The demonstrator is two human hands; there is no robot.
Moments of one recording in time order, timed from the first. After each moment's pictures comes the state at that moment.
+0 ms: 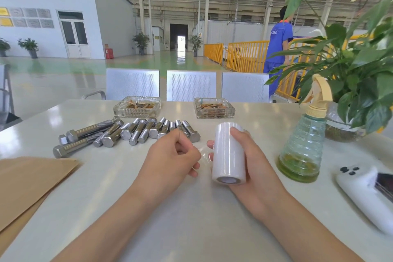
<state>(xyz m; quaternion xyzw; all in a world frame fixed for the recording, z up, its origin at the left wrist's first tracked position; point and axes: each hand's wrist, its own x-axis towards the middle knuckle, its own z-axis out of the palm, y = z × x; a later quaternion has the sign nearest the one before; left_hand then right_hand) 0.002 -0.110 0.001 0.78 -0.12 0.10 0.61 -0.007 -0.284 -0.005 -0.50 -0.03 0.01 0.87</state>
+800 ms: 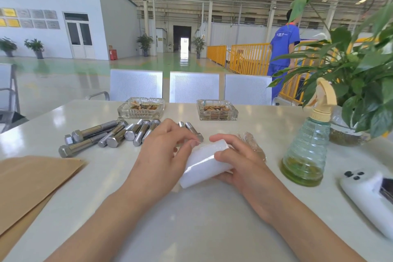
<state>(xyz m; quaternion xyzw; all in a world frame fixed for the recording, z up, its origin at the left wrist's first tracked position) 0.007 -0.091 0.005 0.84 -0.23 0.31 0.38 -0.006 -0.286 -0.008 -0.67 -0.13 0.02 0.73</state>
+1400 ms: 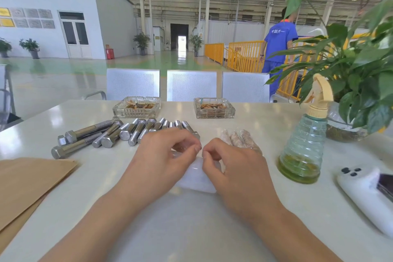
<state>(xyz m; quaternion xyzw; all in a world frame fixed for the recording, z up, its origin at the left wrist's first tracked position) 0.004 -0.095 0.009 0.84 -0.26 0.27 0.40 -0.019 -0.277 -0.011 -0.90 -0.17 -0.33 0.24</state>
